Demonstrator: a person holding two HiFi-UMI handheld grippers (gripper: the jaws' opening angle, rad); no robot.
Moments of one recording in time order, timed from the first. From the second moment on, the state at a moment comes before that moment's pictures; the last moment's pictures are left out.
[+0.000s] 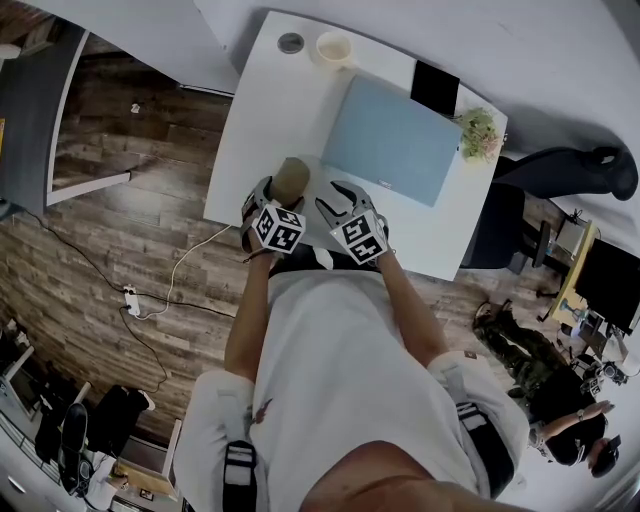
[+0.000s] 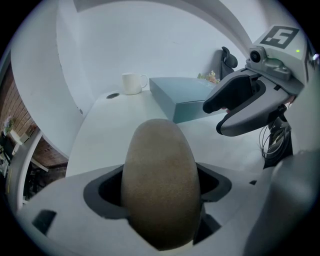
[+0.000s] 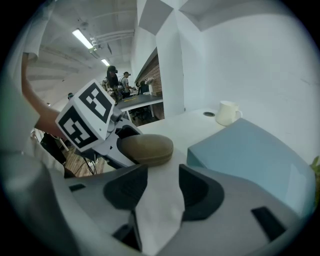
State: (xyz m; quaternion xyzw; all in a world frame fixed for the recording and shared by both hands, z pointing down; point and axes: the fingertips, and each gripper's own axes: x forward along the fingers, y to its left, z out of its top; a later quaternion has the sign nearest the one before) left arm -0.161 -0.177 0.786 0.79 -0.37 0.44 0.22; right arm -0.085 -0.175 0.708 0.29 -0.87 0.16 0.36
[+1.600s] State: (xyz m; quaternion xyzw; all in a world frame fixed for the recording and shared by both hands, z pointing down) left arm -0.161 -0.178 0.767 0.80 -0.40 0.40 0.22; right arm -0.095 -0.154 0.696 0.31 -0.88 0.15 0.34
